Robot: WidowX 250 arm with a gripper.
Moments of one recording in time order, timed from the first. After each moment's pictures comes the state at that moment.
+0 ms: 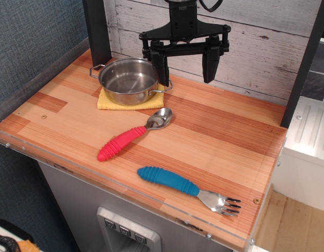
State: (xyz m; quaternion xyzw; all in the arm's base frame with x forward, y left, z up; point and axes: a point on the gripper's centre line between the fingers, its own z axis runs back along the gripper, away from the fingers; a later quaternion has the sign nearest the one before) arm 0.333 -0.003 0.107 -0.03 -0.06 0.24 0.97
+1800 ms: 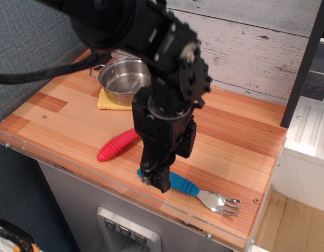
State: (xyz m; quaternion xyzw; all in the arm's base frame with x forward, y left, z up) arm 0.237 -0.034 0.048 -0.03 -0.08 0.70 0.71
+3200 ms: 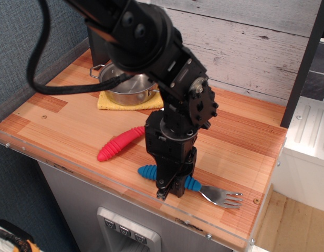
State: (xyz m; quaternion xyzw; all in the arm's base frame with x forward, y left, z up) arm 0.246 -0.038 0.008 -0.03 -0.06 0.73 0.68
